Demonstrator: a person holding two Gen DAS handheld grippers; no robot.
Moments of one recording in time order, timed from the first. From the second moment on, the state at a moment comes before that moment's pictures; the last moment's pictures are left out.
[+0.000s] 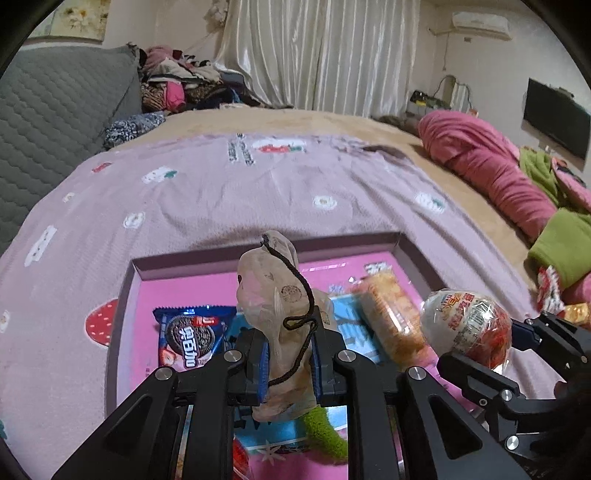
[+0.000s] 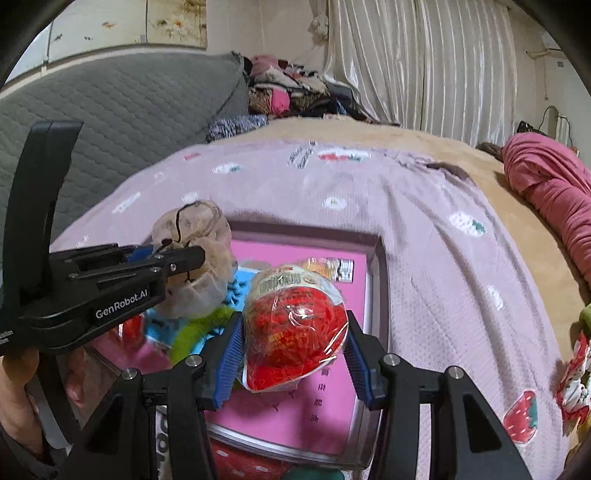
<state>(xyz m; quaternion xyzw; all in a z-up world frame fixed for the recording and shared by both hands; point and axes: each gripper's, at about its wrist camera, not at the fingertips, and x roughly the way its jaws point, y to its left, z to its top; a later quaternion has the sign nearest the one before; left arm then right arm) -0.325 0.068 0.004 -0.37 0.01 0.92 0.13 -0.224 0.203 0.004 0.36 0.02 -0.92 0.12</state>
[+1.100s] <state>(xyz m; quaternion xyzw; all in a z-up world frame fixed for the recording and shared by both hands) -0.326 0.064 -0.021 -0.41 0.03 0.90 0.12 -0.226 0.196 -0.031 0.44 0.05 -0.89 0.11</state>
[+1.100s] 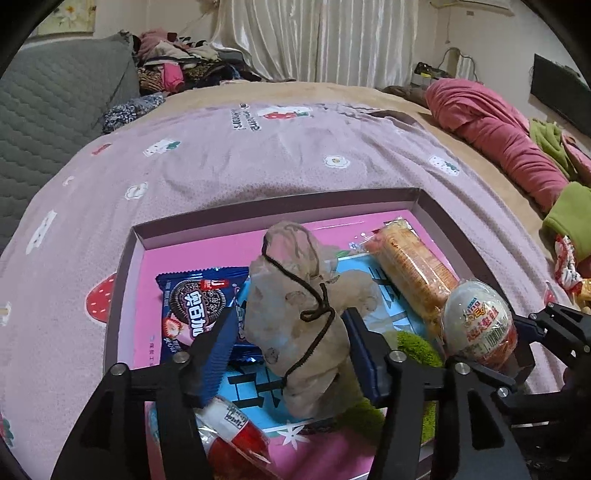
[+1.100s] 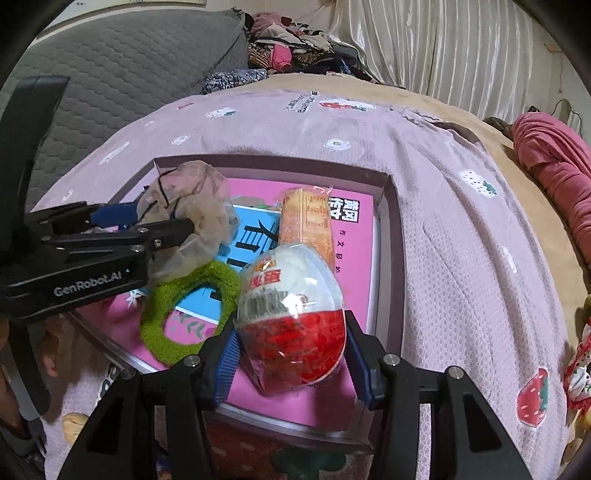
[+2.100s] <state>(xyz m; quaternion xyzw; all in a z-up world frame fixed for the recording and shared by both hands) -0.289 0.037 0.029 -0.37 0.03 0.93 0.06 -0.199 0.198 0.024 0.36 0.04 -0.93 0.10</state>
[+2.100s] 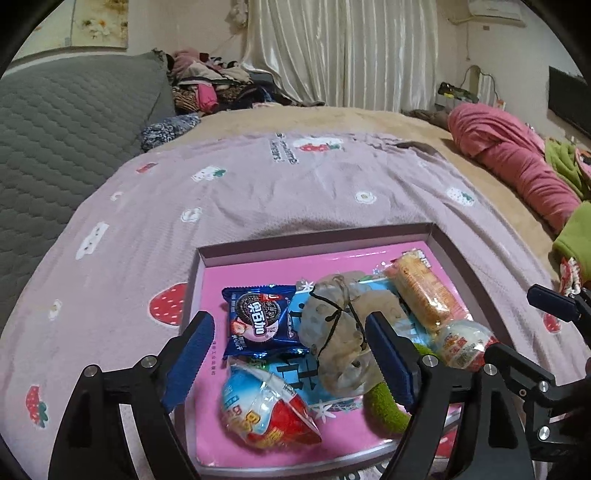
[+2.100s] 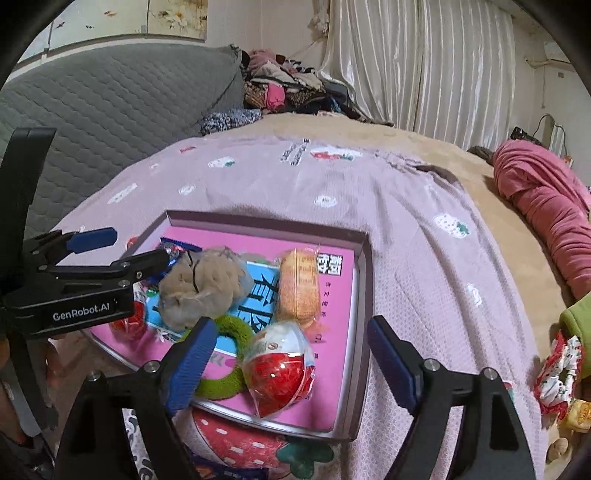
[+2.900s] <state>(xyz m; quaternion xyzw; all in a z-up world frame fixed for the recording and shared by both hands) -0.169 -0.001 0.112 -0.35 0.02 0.94 0.03 -0.111 0.191 0.119 0.33 0.02 -0.94 0.09</state>
